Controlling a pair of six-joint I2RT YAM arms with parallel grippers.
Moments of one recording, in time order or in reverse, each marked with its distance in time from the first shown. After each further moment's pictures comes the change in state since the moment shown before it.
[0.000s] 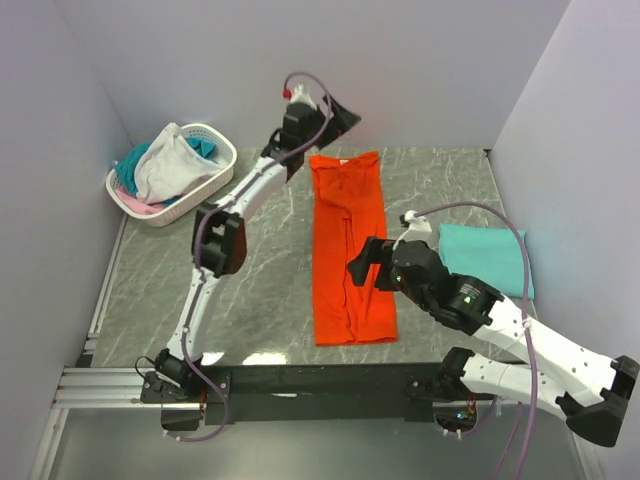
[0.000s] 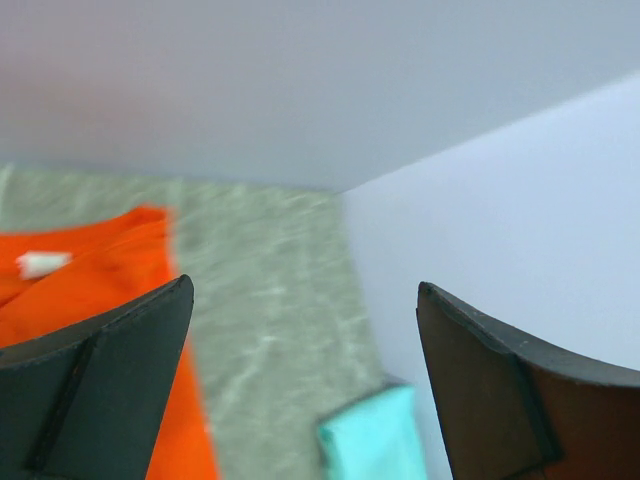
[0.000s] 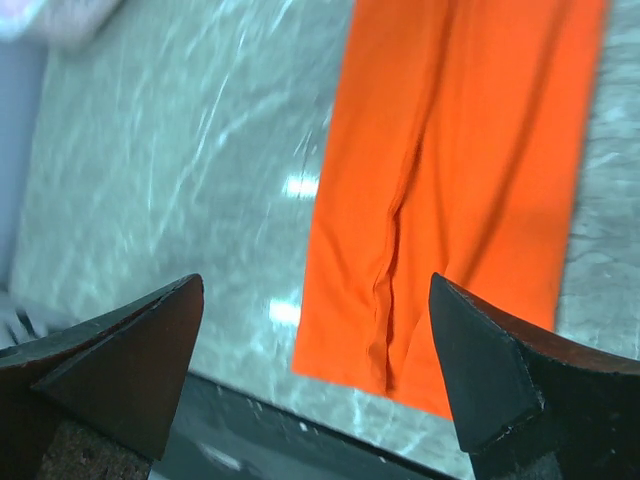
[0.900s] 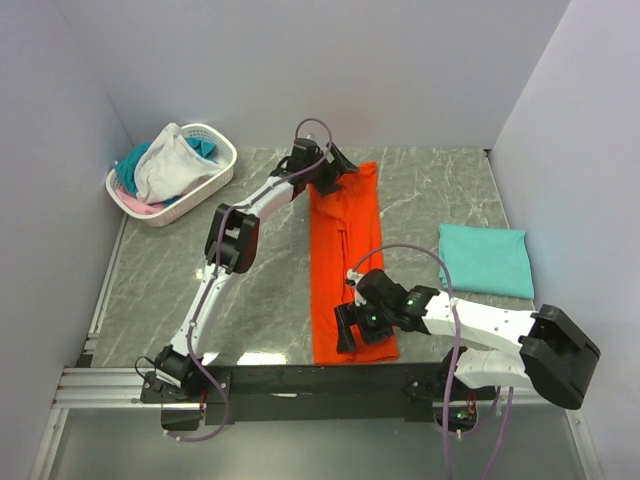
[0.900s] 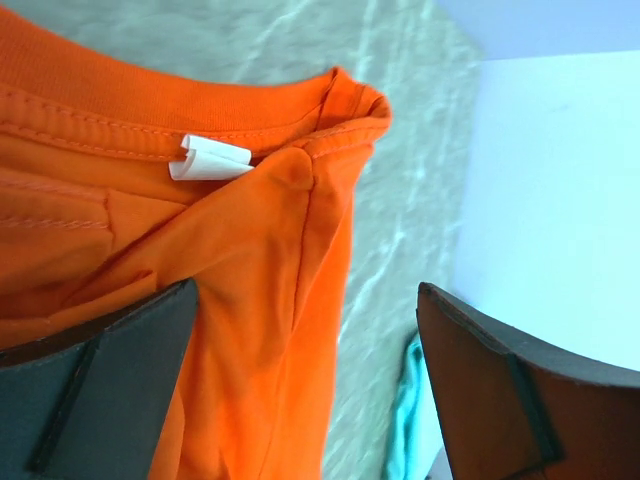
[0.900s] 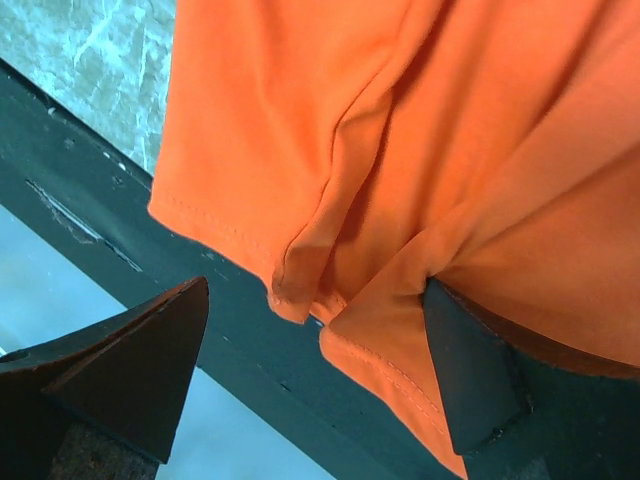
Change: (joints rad) left arm 0.021 0.191 -0.018 -0.161 0.196 -0.094; right arm -0.003 0.314 -0.334 0.153 -0.644 -0.170
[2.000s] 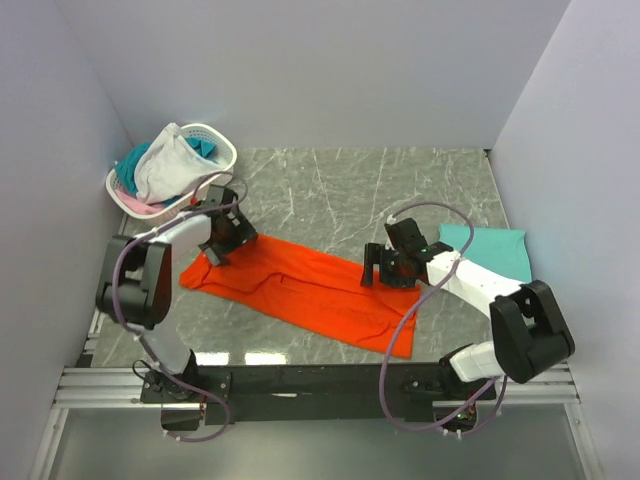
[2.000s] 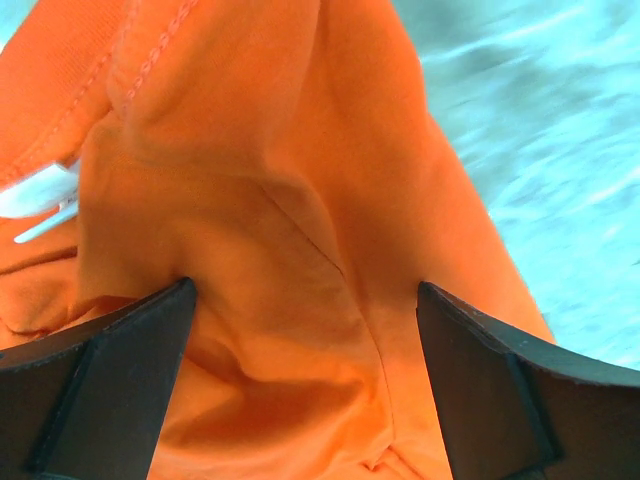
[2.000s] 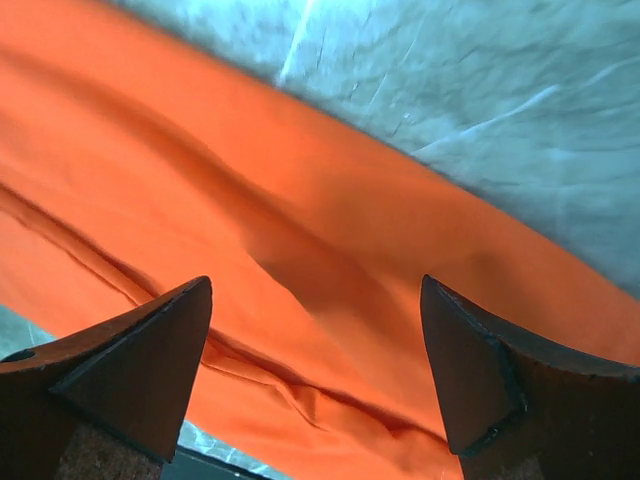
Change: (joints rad) left arm 0.259 -1.021 -1.337 -0.335 -0.414 0.177; right arm -0.469 0.194 0.221 -0.016 0.180 -0.125
